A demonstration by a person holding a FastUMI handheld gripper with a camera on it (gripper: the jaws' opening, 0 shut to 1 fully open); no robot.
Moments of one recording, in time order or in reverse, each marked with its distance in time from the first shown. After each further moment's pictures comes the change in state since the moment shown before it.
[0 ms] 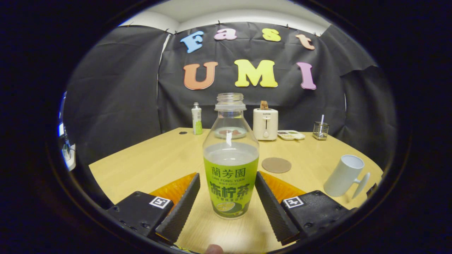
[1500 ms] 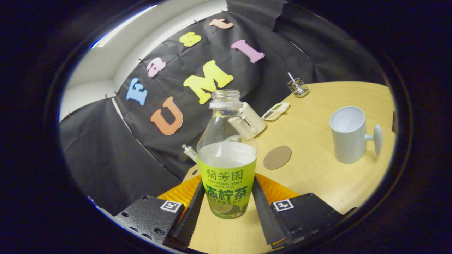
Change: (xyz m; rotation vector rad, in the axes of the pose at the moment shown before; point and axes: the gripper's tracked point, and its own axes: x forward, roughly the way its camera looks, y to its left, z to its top) arm -0.006 -0.045 0.067 0.769 -0.061 0.143
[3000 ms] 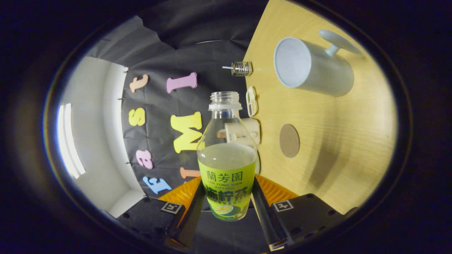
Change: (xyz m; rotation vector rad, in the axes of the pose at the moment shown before) arm 0.021 -0.006 0.067 0.868 -0.169 0.224
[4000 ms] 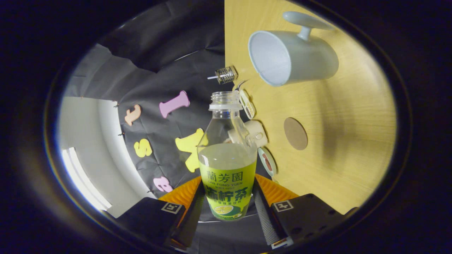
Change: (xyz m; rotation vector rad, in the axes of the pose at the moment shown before) arm 0.008 0.014 0.019 0.275 -0.063 0.084
